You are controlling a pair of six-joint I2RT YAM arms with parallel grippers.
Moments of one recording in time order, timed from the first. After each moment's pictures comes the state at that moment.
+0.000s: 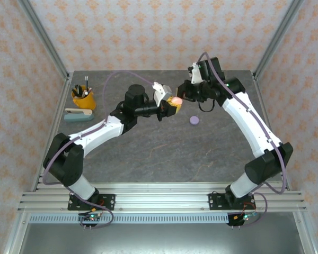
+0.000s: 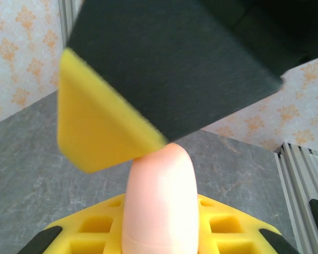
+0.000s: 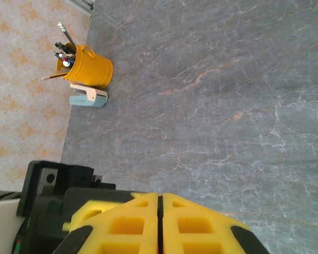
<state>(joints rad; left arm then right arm) -0.54 1.61 1.15 0.27 0.66 -0.03 0.43 1.57 1.71 -0.92 -0.38 0.51</state>
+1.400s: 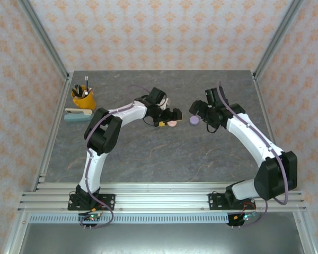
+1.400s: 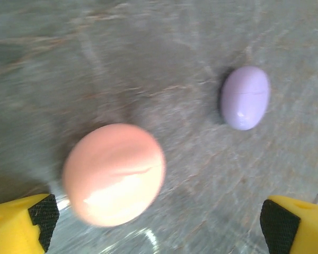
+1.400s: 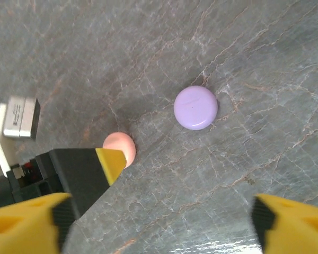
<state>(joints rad) -0.49 2.18 1.61 -0.47 0.50 -0.67 0.33 1.38 1.16 -0.71 -0.02 0.80</state>
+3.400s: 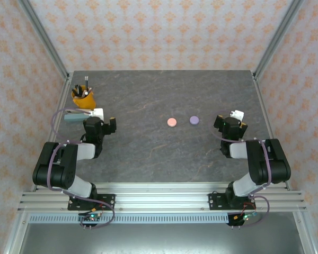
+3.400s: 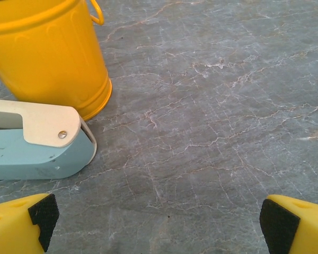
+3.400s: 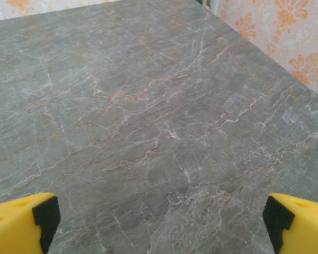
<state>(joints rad) -0.02 1.50 0.41 0.62 -0.19 -0.05 0.06 1.54 0.40 0.68 0.38 0.20</state>
